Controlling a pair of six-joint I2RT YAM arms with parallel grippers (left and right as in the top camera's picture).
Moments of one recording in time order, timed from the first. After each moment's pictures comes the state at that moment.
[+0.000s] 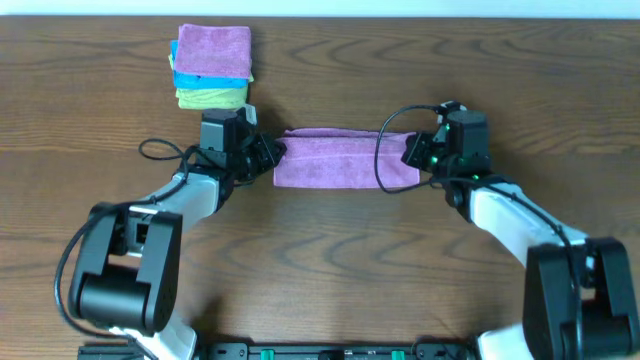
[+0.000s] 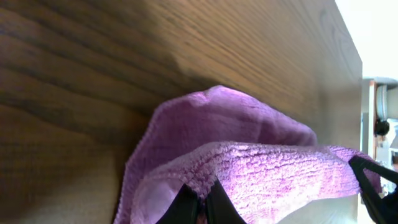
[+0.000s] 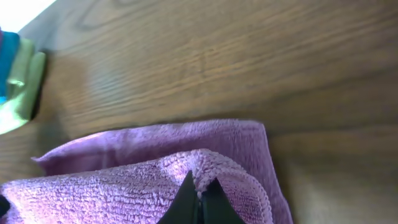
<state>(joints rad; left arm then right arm) -0.18 1.80 0.83 0.19 0.51 -0.72 0.15 1.66 0.79 0.11 -0.21 0.53</state>
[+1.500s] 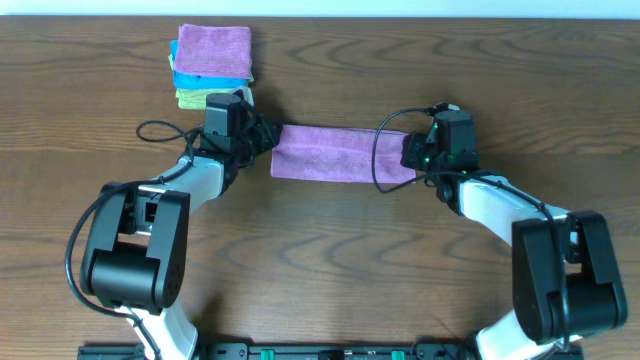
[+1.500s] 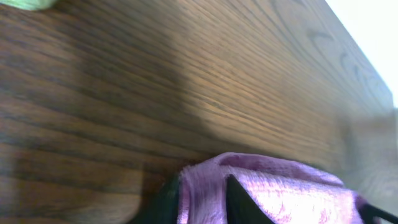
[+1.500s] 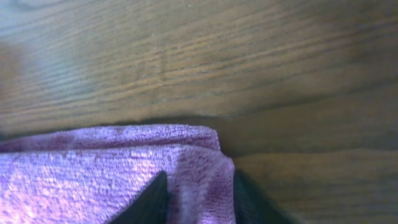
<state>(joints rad) -0.18 1.89 0.95 0.21 0.36 -0.67 0.17 1.76 0.82 0.15 -0.07 0.44</state>
